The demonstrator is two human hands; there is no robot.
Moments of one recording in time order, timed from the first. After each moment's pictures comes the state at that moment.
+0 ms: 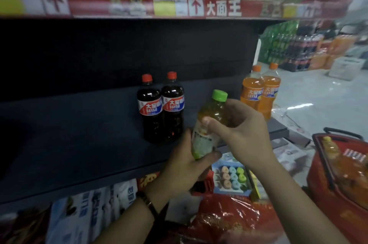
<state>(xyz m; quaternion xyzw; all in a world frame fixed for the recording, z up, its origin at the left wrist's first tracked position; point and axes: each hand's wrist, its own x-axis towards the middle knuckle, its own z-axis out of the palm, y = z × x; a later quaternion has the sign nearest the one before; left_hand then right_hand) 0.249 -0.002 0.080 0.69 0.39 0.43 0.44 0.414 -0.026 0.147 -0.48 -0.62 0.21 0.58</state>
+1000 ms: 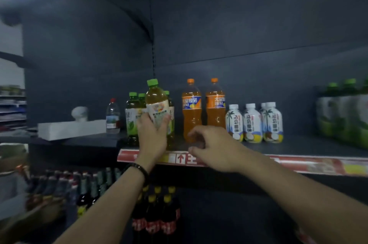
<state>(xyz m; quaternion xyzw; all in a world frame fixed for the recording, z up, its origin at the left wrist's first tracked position) -0.177 -0.052 0.433 0.45 0.56 0.69 -0.08 0.037 -0.031 0.448 -0.24 -0.92 0.09 0.31</state>
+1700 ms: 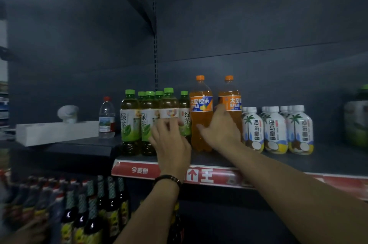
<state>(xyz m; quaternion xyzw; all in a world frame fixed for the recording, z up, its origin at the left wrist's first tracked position) -0.198 0.040 0.401 0.45 0.63 0.53 -0.34 -0.069 0.091 0.462 -0.43 -0.76 0.07 0.49</state>
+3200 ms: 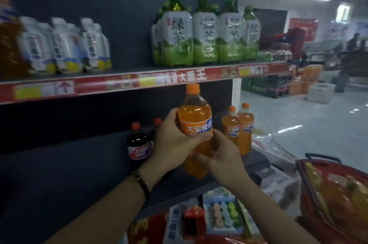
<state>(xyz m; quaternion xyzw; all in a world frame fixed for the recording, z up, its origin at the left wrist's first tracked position) 0.278 0.024 0.232 0.70 0.38 0.52 0.30 0.437 -0.013 0.184 -0.51 -0.64 0.21 0.53</state>
